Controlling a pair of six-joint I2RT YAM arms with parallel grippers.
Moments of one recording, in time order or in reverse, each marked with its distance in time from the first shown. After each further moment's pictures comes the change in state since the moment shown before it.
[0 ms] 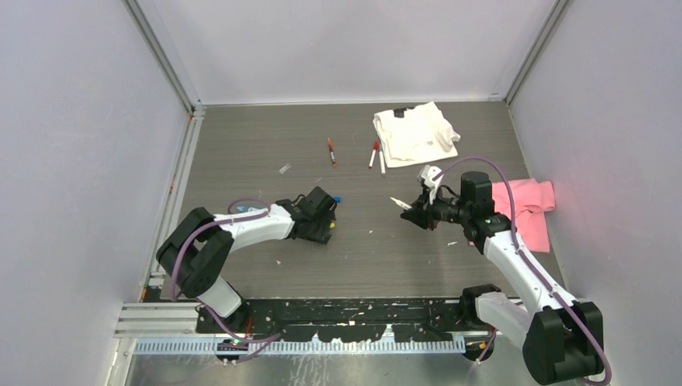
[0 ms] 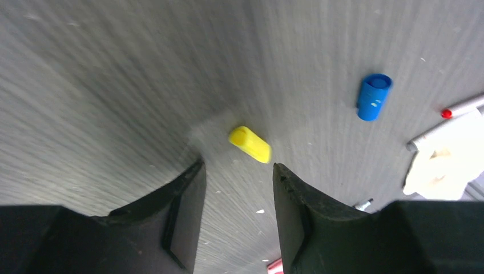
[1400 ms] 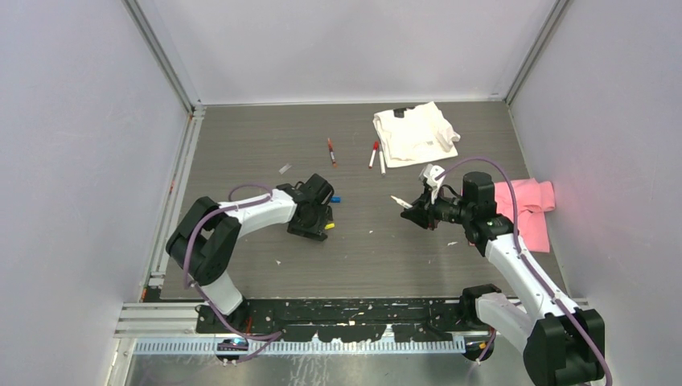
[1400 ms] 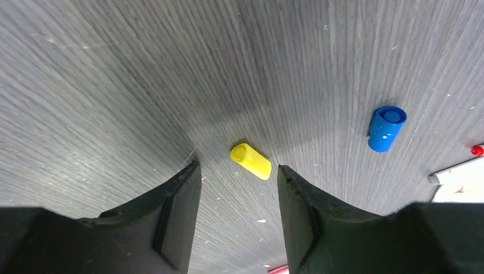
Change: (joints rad) left arm 0.087 0.094 0.148 -0.201 0.120 0.061; right arm 0.000 -0.032 -0.004 0.010 -0.004 0.042
